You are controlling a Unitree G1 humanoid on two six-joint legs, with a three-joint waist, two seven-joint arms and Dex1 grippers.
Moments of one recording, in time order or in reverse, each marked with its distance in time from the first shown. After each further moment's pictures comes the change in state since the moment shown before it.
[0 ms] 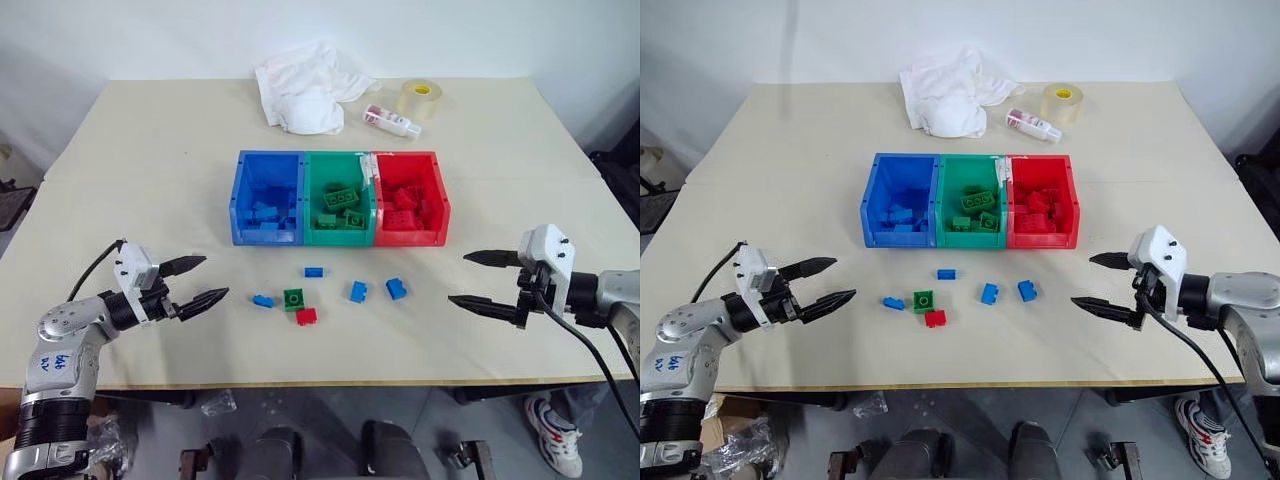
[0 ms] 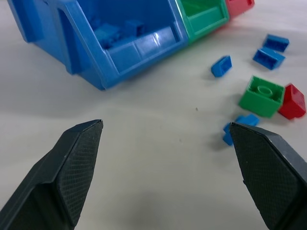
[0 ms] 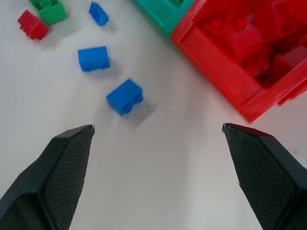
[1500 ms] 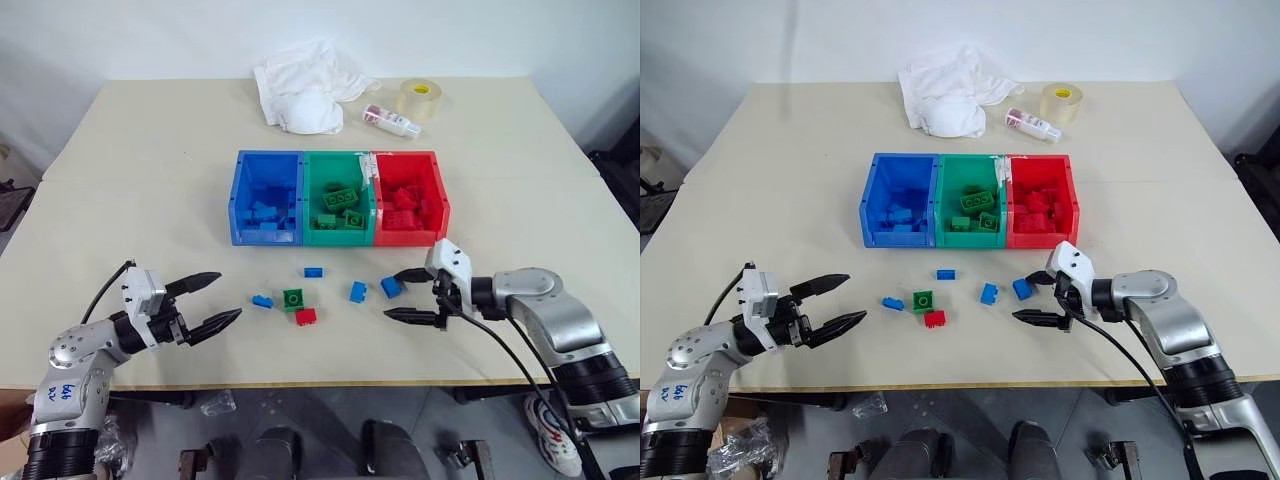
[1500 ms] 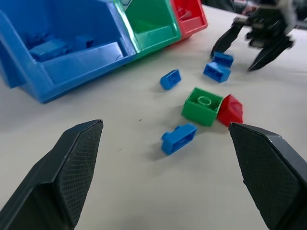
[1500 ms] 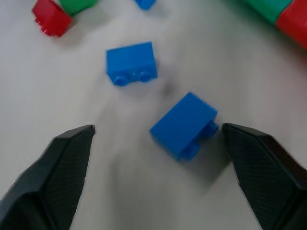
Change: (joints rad) left arm 0.161 -0.074 0.010 -0.160 -0.072 -0.035 -0.039; right arm -0.233 0.235 0.359 0.196 -0.144 0.001 -0.026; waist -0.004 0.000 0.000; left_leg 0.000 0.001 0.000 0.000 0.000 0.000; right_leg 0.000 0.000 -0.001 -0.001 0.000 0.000
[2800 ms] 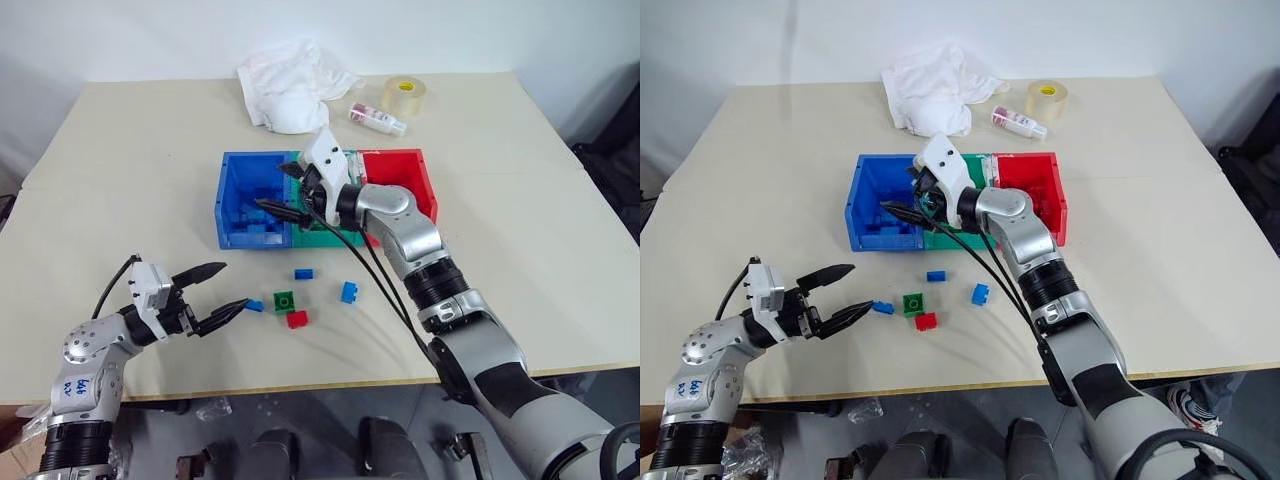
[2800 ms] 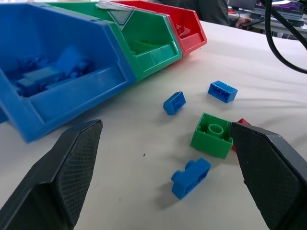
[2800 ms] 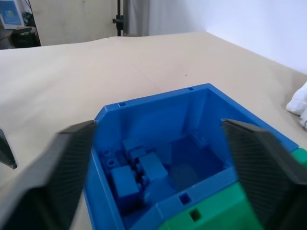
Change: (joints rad) left arm -0.062 -0.041 -0.026 0.043 0.009 -0.066 0.025; right arm -0.587 0.585 0.031 0.470 -0.130 -0.236 -0.315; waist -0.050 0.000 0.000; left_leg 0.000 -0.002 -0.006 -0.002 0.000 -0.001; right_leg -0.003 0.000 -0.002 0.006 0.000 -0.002
